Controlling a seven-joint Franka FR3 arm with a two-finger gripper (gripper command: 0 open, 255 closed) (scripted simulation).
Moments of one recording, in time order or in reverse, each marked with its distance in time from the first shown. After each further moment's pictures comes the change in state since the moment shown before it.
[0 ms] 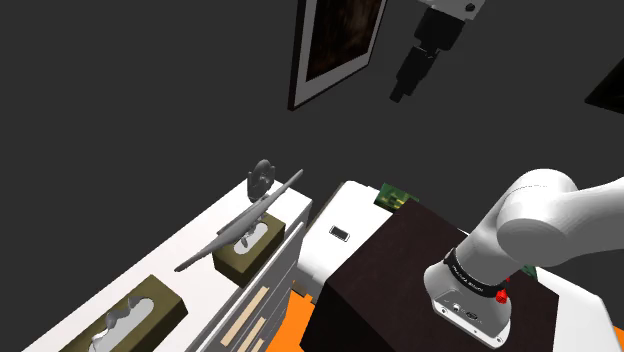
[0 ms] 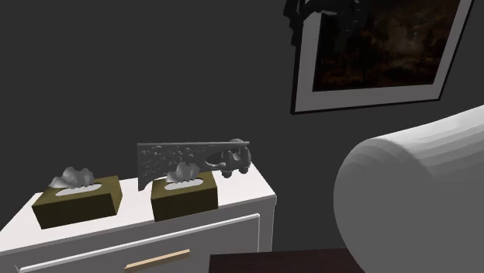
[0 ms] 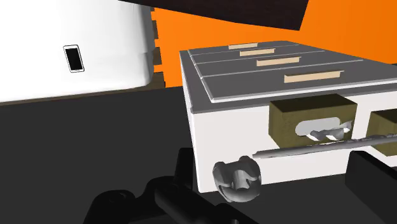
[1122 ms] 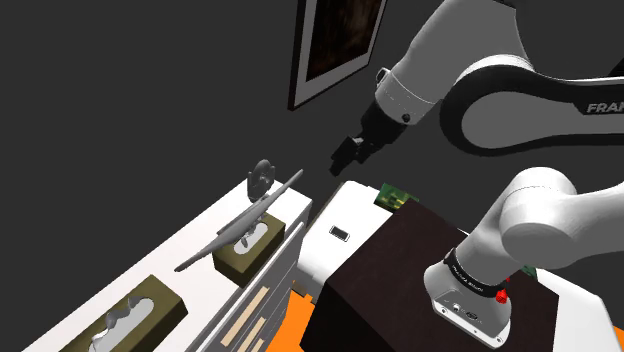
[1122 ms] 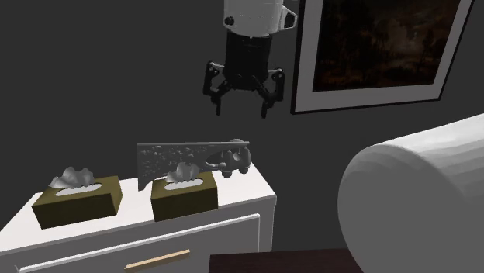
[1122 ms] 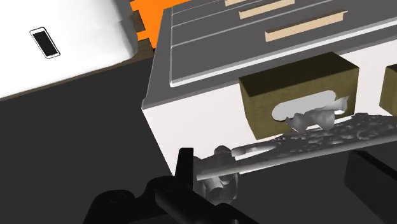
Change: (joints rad) arm 0.085 -0.083 0.423 -0.398 0.228 0.551 0.435
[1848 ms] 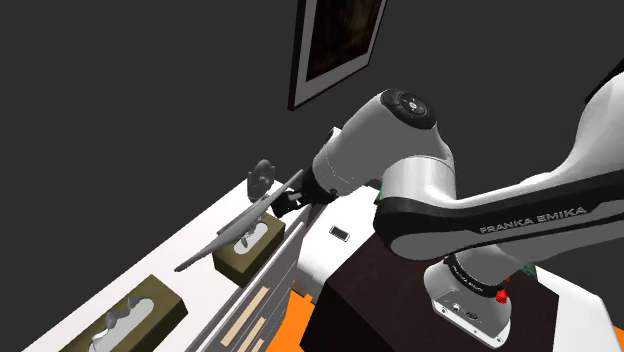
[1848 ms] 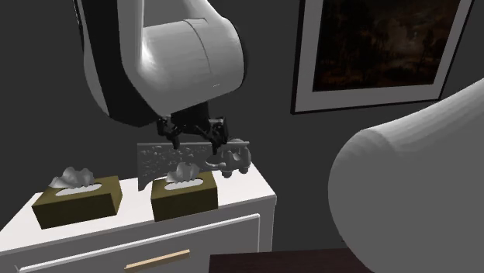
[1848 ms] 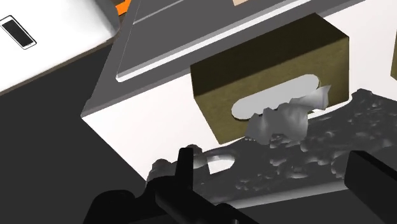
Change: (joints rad) arm -0.239 0.343 0.559 0.044 -0.026 0.493 0.458
